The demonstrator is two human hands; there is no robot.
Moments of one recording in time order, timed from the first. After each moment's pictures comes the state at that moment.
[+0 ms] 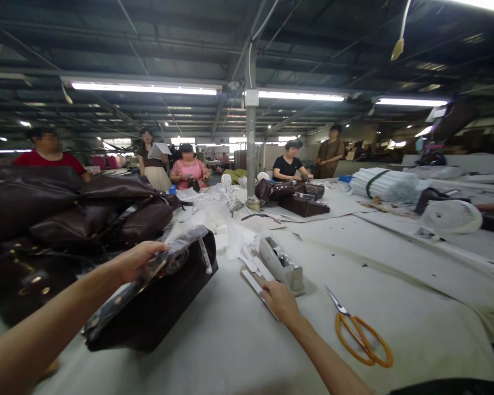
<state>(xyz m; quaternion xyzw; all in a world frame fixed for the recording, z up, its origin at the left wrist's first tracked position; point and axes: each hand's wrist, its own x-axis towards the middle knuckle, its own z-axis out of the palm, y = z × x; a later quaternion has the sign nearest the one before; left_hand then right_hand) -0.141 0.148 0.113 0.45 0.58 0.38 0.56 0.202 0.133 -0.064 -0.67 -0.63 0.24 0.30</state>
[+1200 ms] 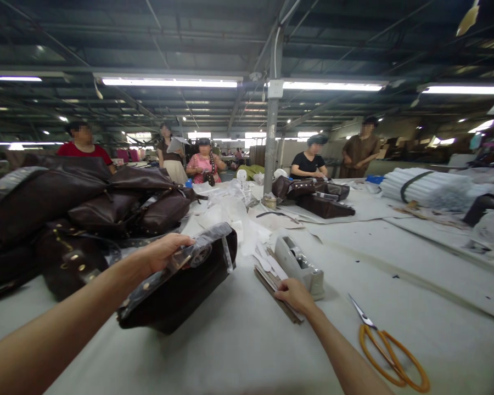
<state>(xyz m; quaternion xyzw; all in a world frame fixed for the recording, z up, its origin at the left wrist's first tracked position) -0.131 0.144 0.108 0.46 0.56 0.38 0.57 0.221 0.167 -0.083 -0.68 -0.67 0.22 0.20</state>
